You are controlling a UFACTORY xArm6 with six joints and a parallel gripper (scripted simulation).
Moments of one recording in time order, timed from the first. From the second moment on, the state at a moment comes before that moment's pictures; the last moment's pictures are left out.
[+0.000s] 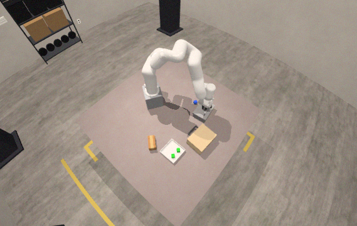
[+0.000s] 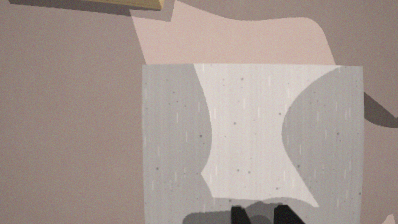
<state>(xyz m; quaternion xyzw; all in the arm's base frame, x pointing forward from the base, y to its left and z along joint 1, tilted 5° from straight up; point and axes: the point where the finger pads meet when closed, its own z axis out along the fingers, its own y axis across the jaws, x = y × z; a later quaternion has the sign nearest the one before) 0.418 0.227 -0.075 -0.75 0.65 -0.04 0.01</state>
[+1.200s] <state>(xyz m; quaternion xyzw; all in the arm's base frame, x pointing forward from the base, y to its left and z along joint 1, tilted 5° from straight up) 0.419 0.226 -0.086 -0.75 0.65 -0.04 0.01</state>
